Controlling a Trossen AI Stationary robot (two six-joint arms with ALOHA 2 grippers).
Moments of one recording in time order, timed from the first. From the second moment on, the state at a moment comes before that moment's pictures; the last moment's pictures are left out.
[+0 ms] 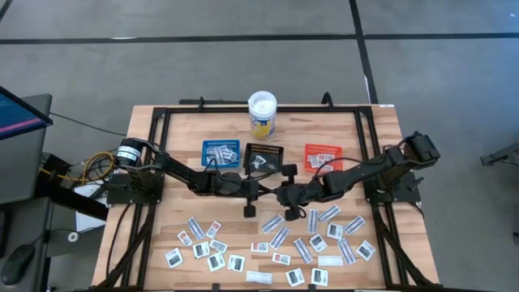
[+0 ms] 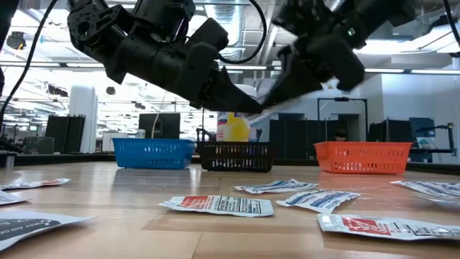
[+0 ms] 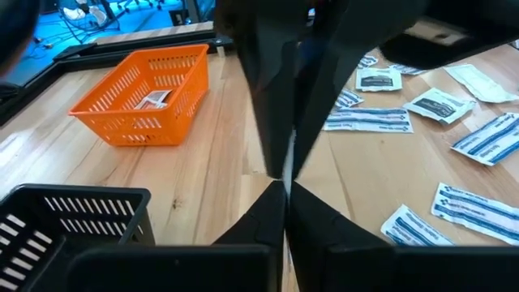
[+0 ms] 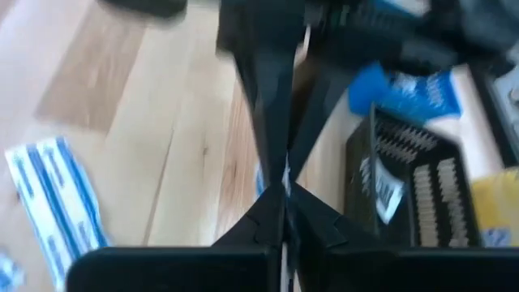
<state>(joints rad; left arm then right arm) -0.18 1.67 0.76 0.73 -0.19 0.11 0.27 1.61 0.90 -0.08 0.42 -0.12</state>
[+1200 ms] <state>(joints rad) -0.28 1.45 0.76 0.45 -0.89 0.11 0.21 1.61 0.90 -0.44 0.42 0.11</state>
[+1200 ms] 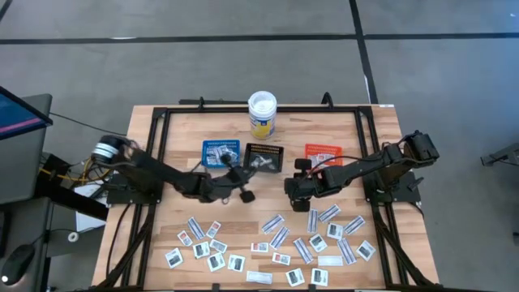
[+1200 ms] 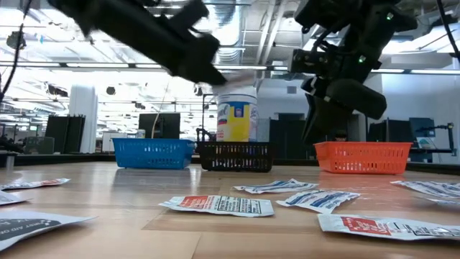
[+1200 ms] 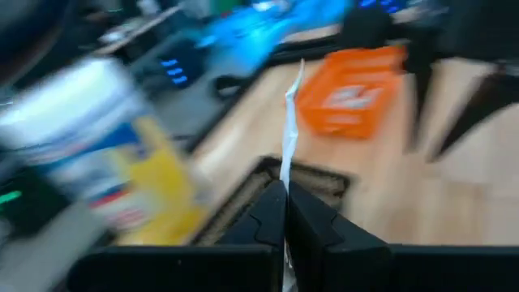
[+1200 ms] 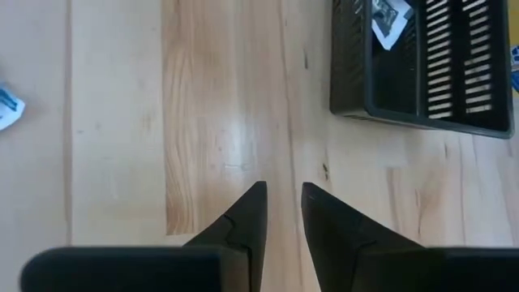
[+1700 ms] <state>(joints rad) -0.28 1.26 0.76 -0.22 -1.04 -0.40 0.21 1.61 0.90 -0.41 0.42 0.11</state>
